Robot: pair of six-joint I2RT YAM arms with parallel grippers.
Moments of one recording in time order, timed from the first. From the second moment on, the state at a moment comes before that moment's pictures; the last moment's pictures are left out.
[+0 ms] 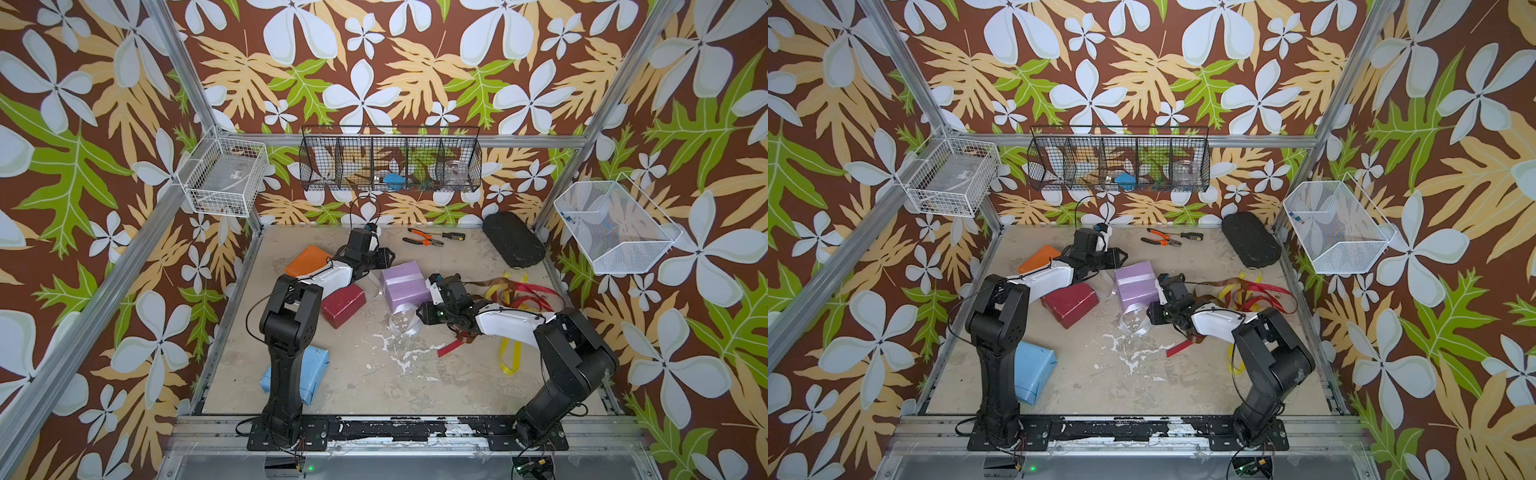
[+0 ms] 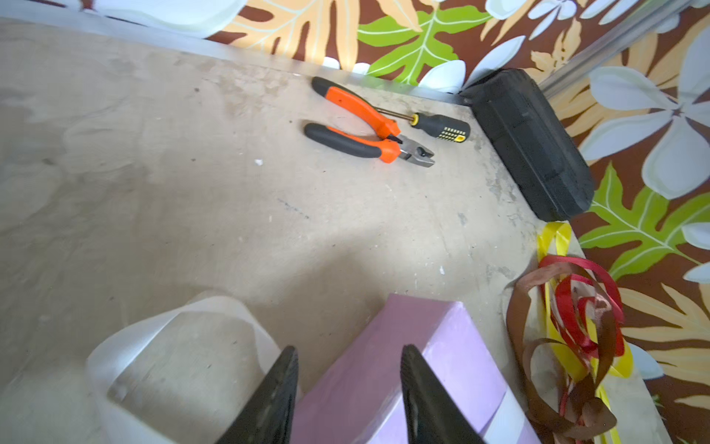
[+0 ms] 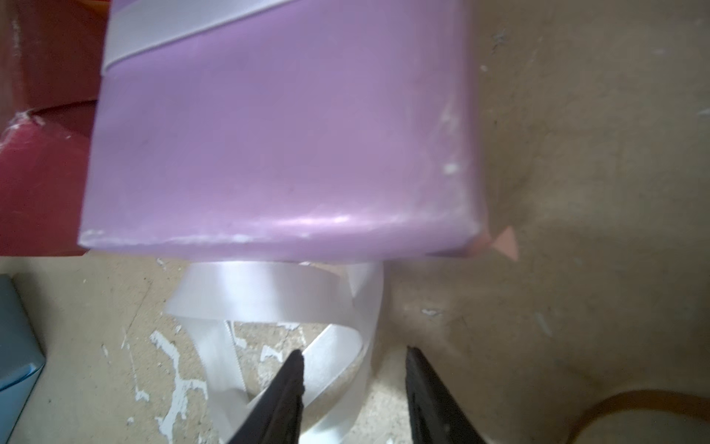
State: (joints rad) left arm -0.38 2.10 1.47 0.02 0.32 -0.43; right arm 0.52 1.70 0.85 -0.03 -0.15 0.40
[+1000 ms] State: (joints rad) left arm -0.39 1.80 0.90 0.31 0.47 -0.63; right arm 0.38 1.78 1.15 -0.21 -0.13 0.31
